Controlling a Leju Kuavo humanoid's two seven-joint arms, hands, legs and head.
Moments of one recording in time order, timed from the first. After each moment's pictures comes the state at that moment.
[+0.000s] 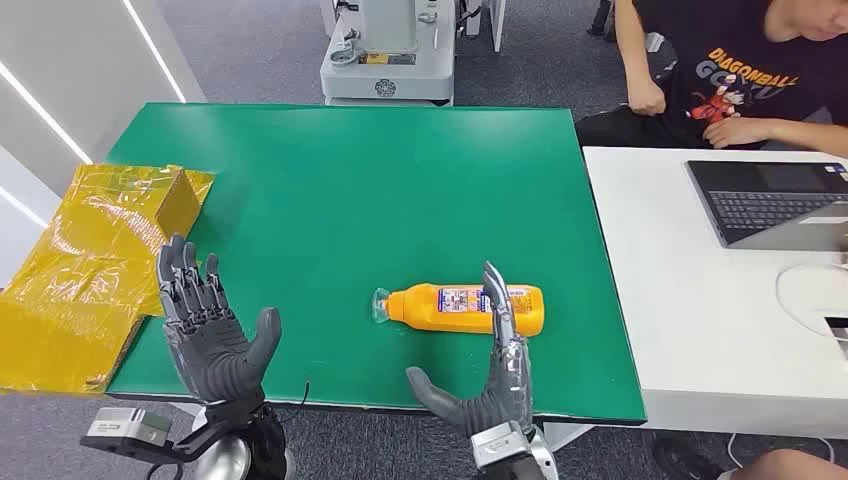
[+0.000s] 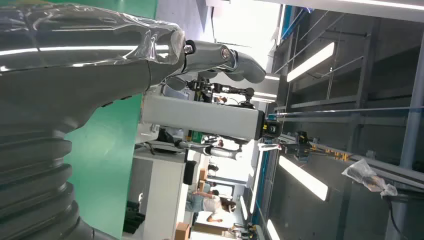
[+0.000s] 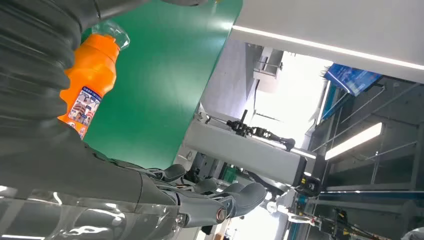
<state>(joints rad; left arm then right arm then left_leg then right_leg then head) 0.07 -0.23 -0.26 -1.68 0.04 0.30 -0.70 0.01 0.09 0.61 -1.51 0.37 -0.55 -0.58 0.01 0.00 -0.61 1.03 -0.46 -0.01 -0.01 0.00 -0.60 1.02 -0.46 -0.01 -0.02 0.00</state>
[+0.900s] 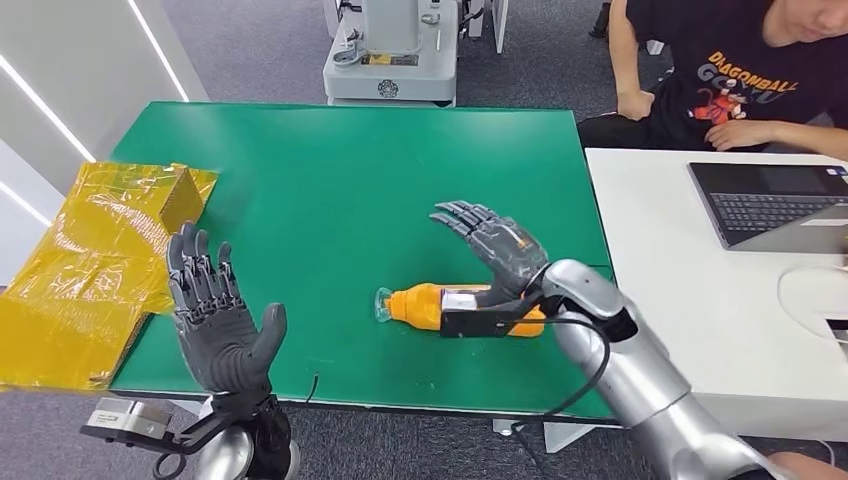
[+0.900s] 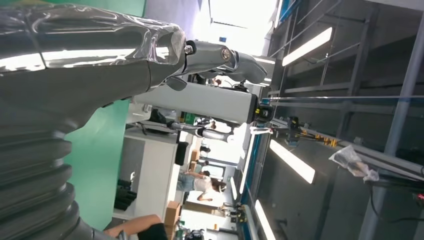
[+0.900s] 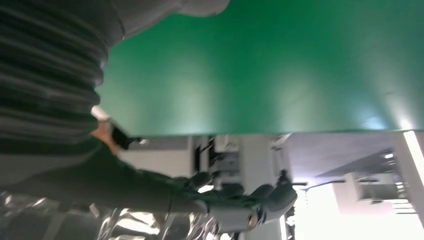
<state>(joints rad) 0.03 -0.23 -0.28 -1.67 0.07 0.23 -0.70 -0.66 -0.16 0.59 -1.08 0.91 0.11 -0.40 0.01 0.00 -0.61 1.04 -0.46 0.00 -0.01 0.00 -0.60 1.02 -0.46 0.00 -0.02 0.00</state>
